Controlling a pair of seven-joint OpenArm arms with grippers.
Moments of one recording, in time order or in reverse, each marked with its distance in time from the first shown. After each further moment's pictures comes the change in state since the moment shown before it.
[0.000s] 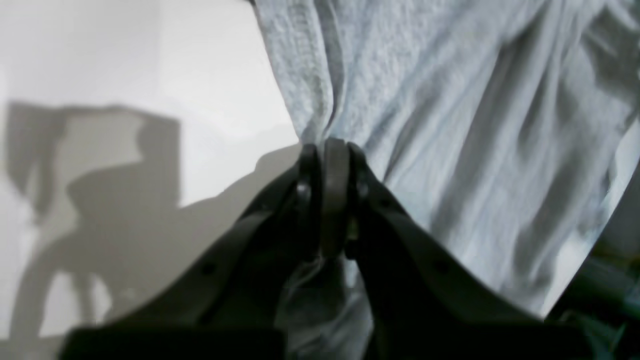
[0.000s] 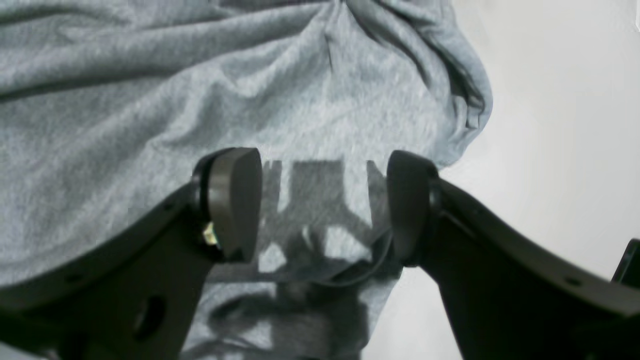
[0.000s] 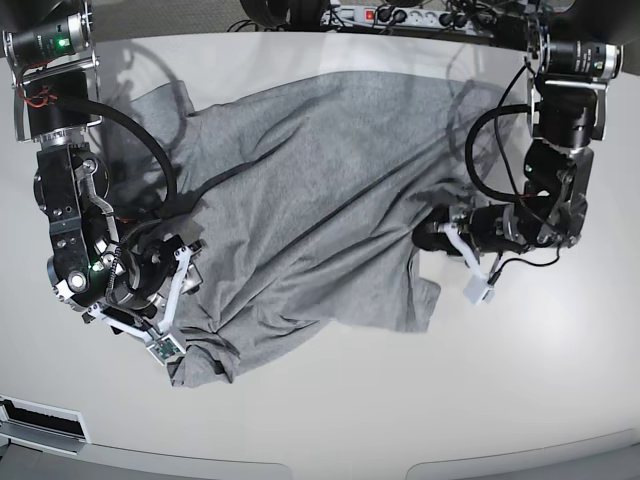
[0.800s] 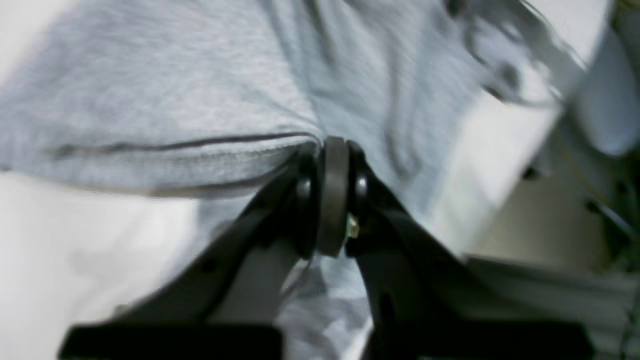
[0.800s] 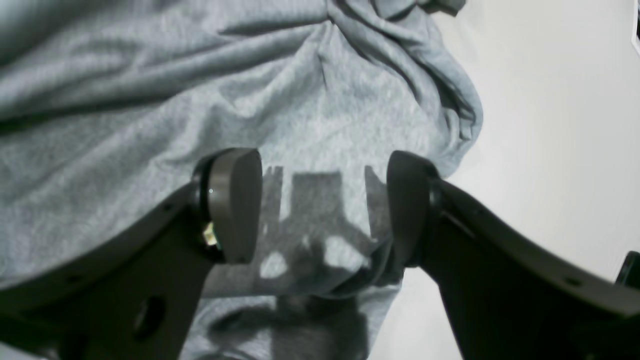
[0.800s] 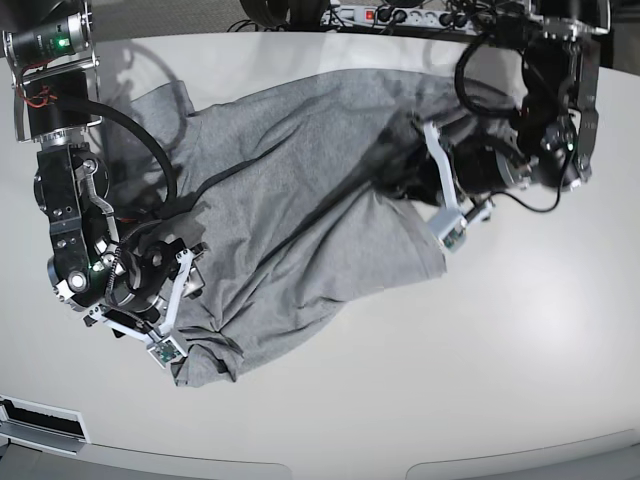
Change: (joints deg) left arm 26.6 -1.0 0.2 47.8 -3.1 -6.7 3.6; right arm 0.0 0.0 0.0 0.0 0.0 0.0 2.0
